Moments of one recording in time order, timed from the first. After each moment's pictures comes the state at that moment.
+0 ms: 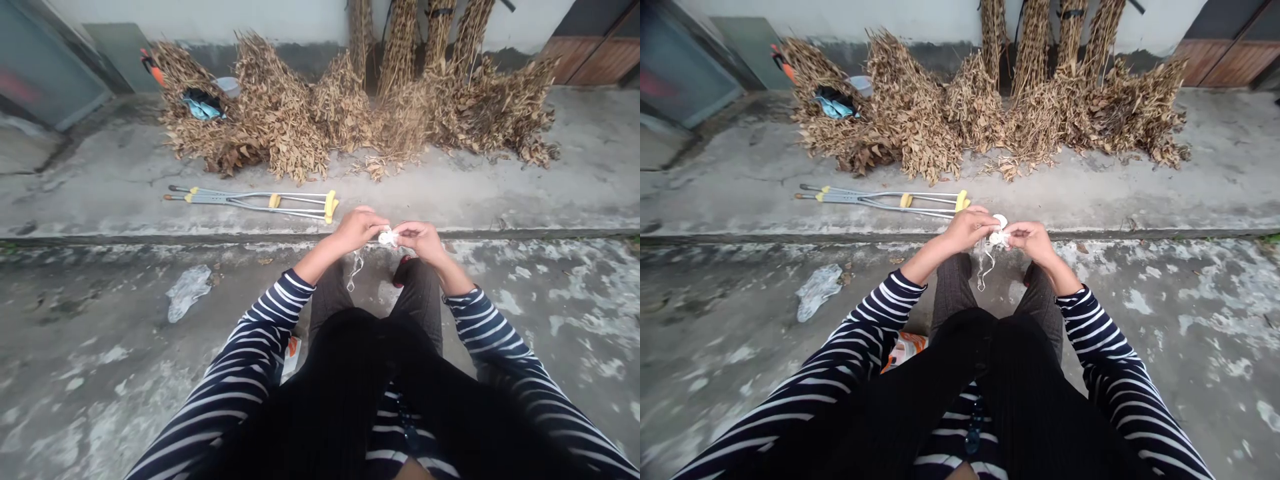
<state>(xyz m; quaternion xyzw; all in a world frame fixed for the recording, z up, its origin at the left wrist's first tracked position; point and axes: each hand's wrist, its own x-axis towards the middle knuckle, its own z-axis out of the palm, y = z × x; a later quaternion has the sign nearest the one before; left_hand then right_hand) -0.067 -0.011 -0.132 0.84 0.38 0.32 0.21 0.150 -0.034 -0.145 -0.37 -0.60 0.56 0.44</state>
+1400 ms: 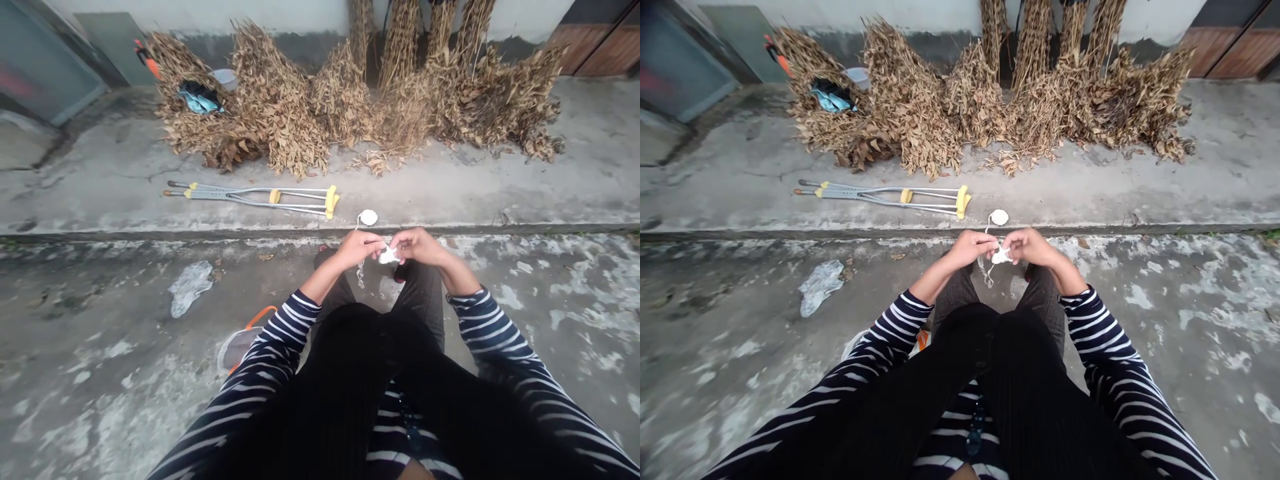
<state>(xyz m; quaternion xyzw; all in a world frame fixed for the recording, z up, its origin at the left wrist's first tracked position) -0.060 -0.058 -0.168 0.62 0.43 0.35 0.55 0.160 -0.040 -0.152 -0.38 -0.66 0.60 0.25</state>
